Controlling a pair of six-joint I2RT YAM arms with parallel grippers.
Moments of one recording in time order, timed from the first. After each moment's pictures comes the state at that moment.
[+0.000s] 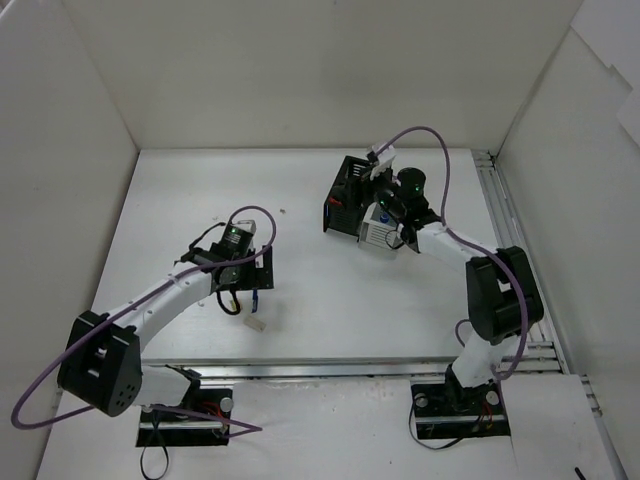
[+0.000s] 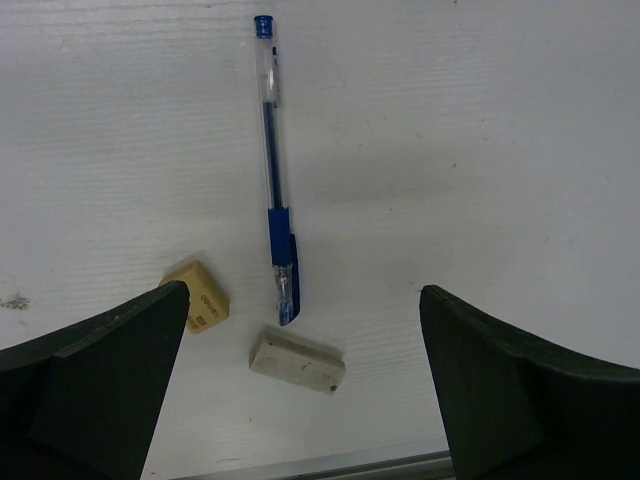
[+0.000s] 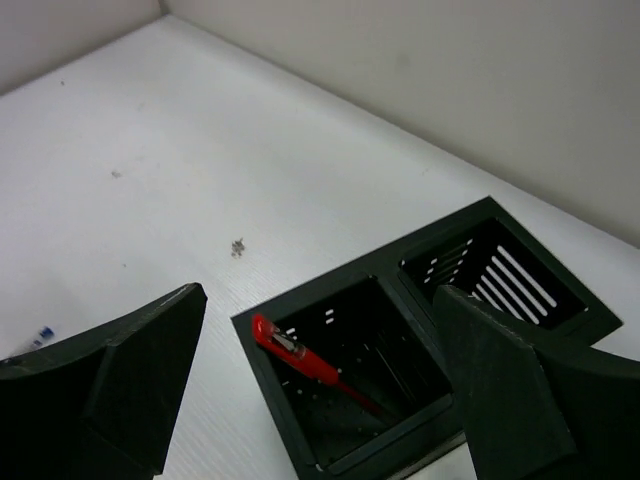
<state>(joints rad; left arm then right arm) -0.45 1.32 0.86 -0.56 -0.05 -0.46 0.33 1.74 1.06 0.59 -0.40 0.00</state>
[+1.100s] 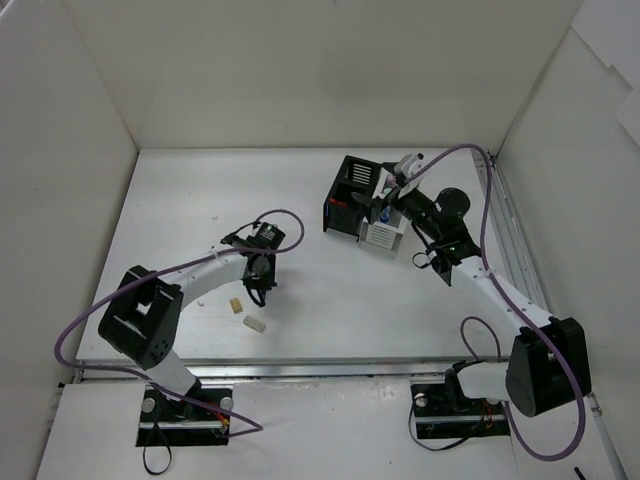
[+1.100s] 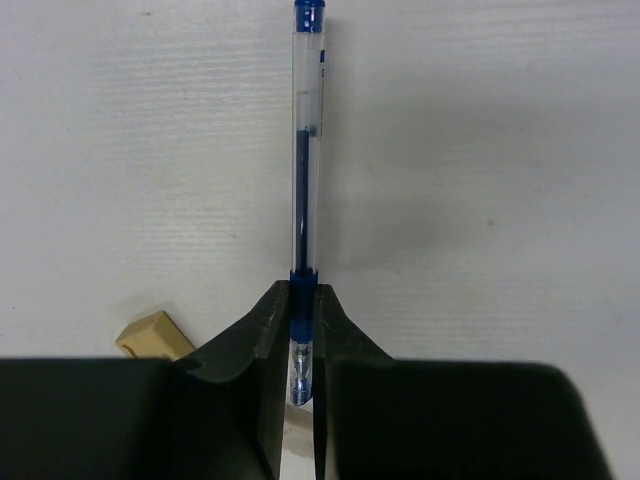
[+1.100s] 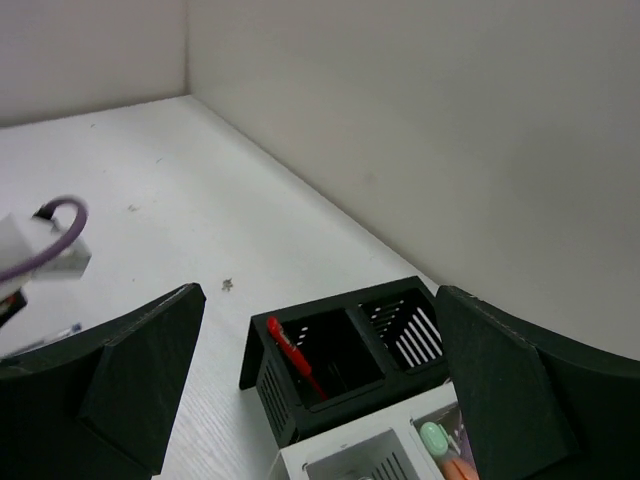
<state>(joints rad) -0.57 1.64 1.00 -0.59 -0.20 -0.50 0.30 1.29 0.84 0.60 -0.41 -0.12</state>
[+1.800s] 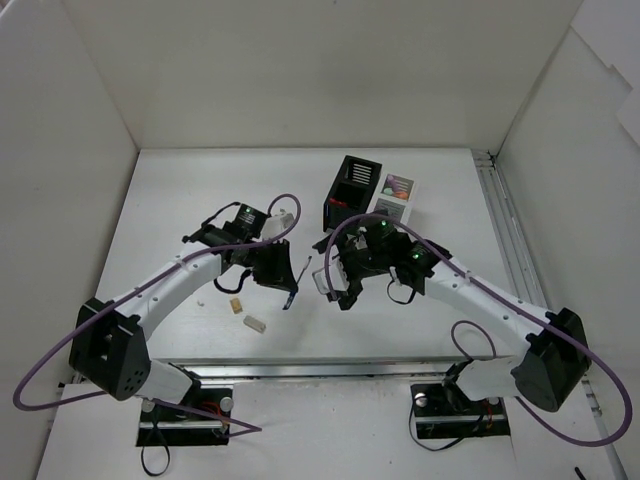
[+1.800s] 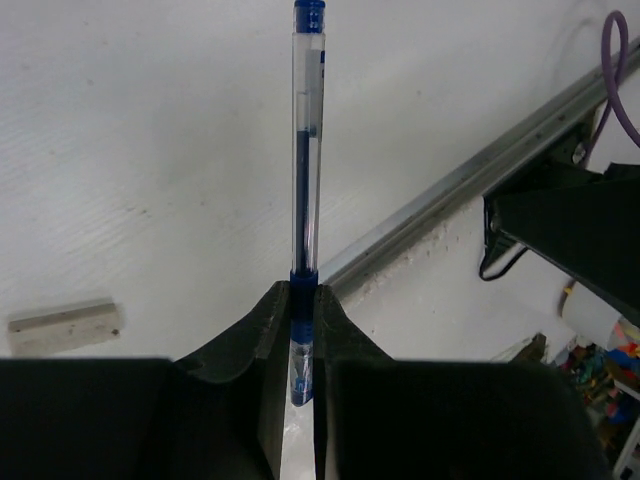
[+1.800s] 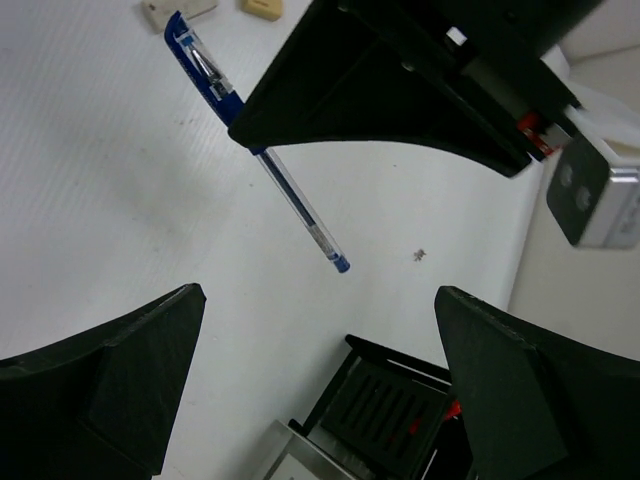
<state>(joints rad) -0.52 1.42 1.12 -0.72 0.49 -0.43 0.69 1.29 1.01 -0.39 -0.61 -1.30</state>
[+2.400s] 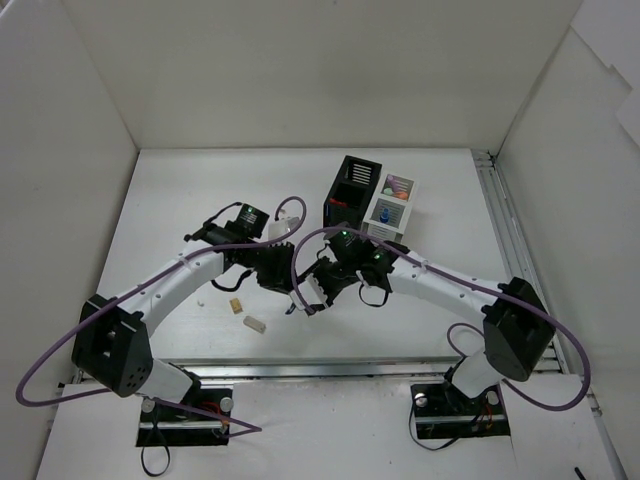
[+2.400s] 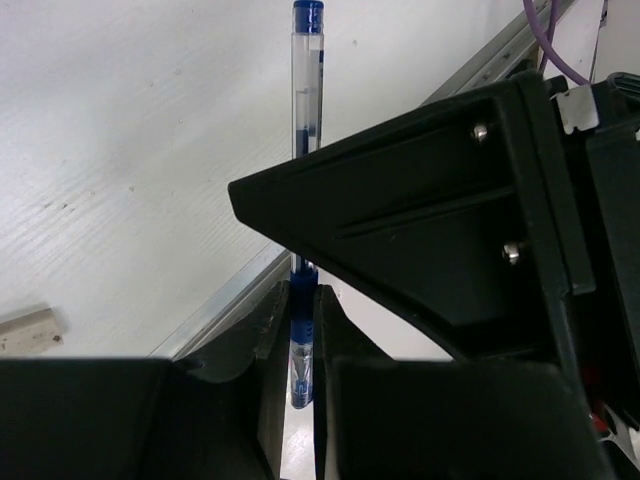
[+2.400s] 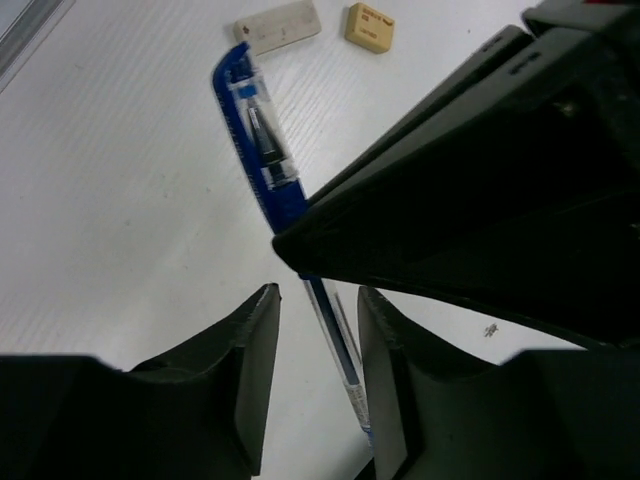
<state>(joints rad) -0.52 1.44 1.13 -0.74 0.67 -0.39 0.83 1.52 1.05 -0.42 -0.57 -1.38</state>
